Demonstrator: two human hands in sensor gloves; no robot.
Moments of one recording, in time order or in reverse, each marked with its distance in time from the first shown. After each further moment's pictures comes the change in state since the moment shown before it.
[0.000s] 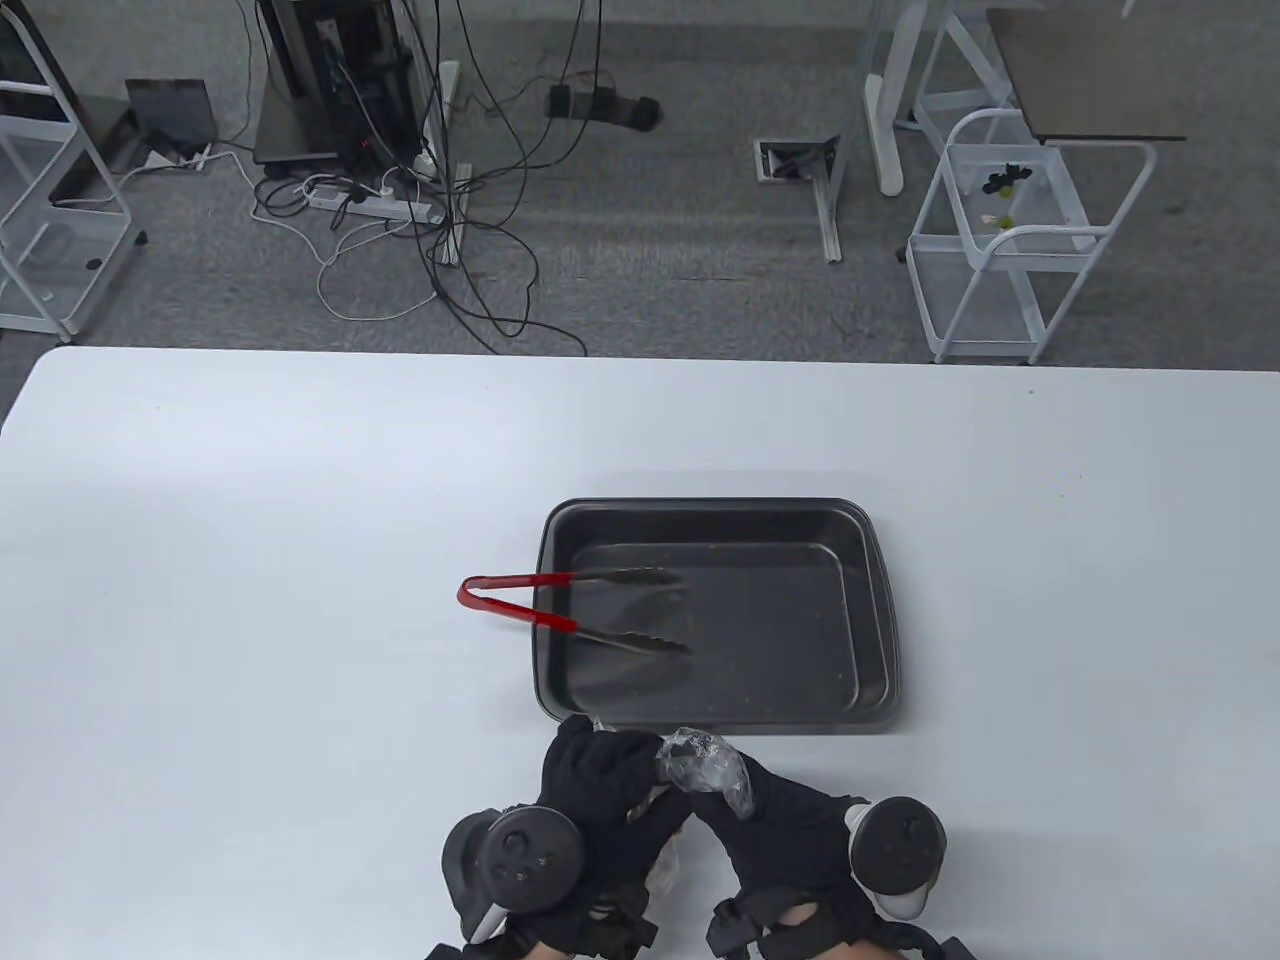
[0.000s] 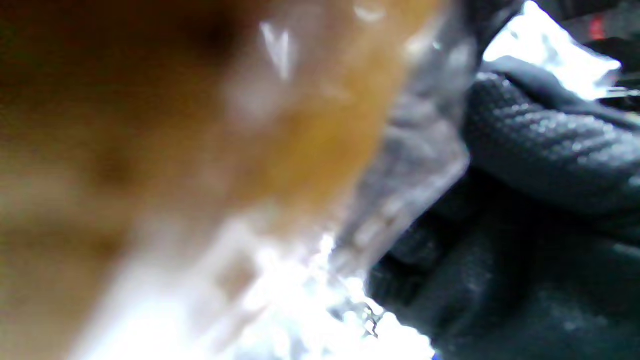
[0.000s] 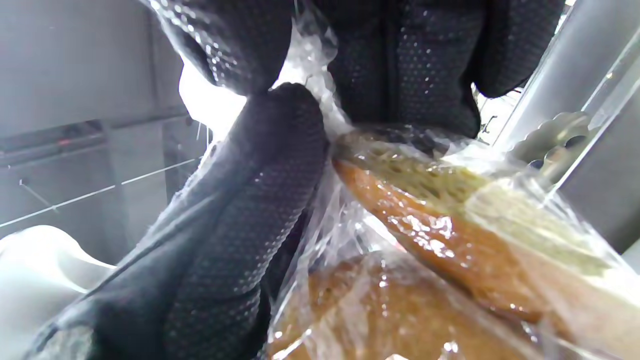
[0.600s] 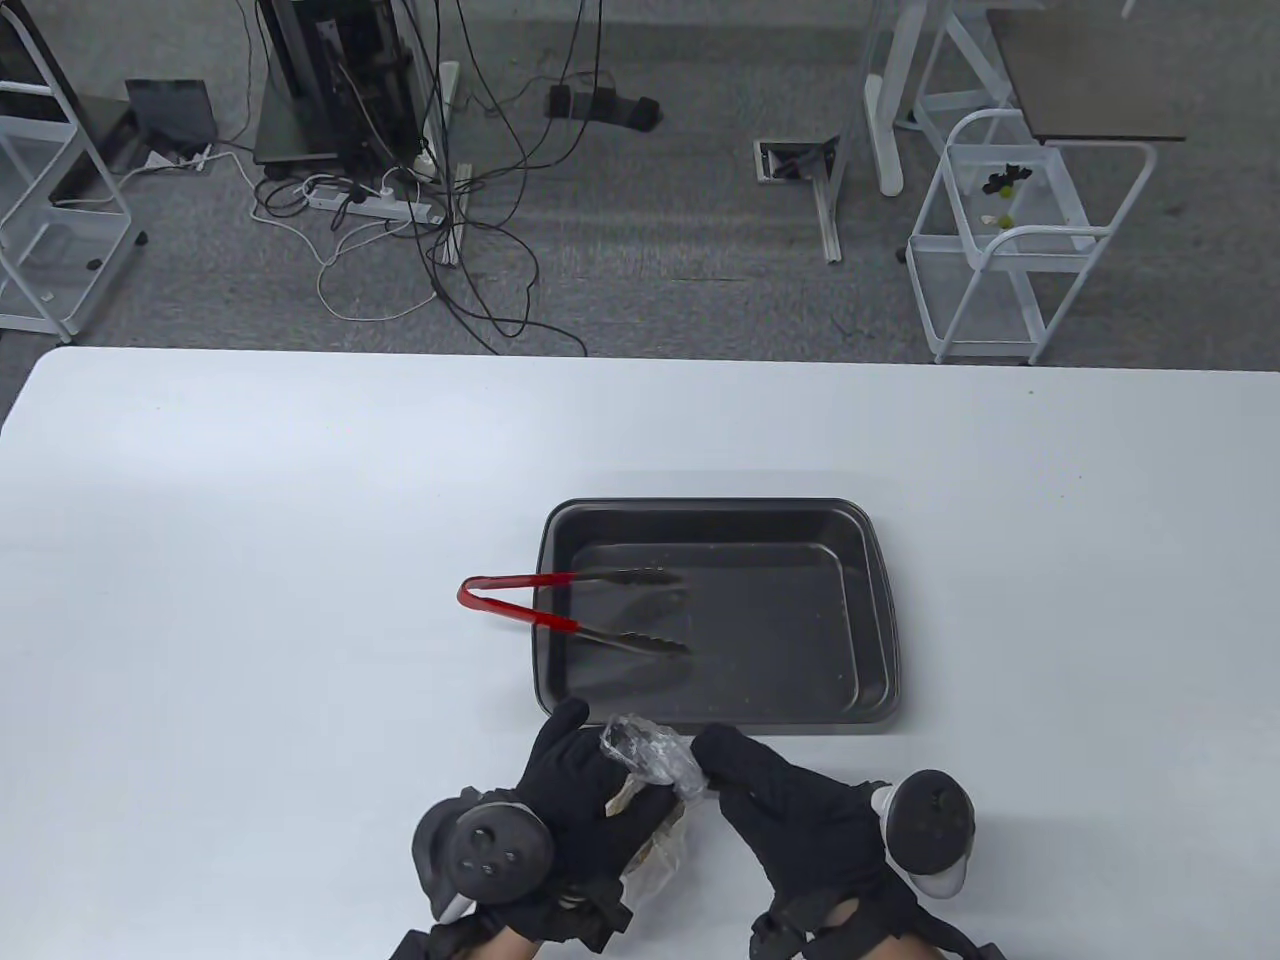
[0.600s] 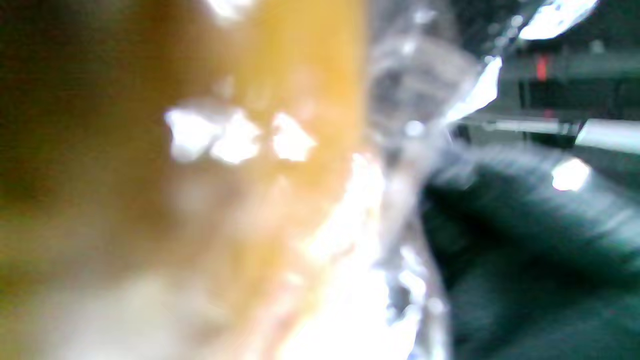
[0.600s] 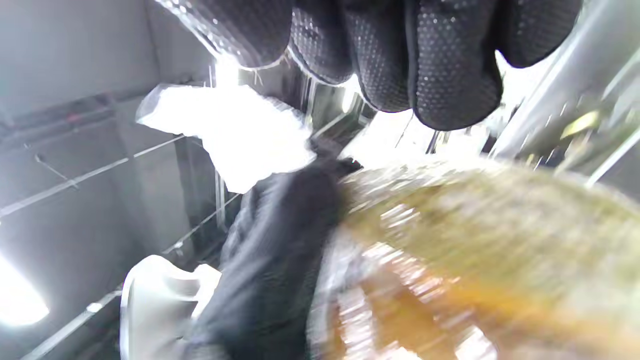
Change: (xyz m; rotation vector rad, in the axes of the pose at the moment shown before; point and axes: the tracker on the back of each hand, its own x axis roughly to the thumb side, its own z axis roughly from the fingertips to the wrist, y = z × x) left_hand -0.028 0.019 -0.015 -0.087 -0.068 0.274; right_hand 0.015 -0.025 -0.008 0.101 -0.024 0.053
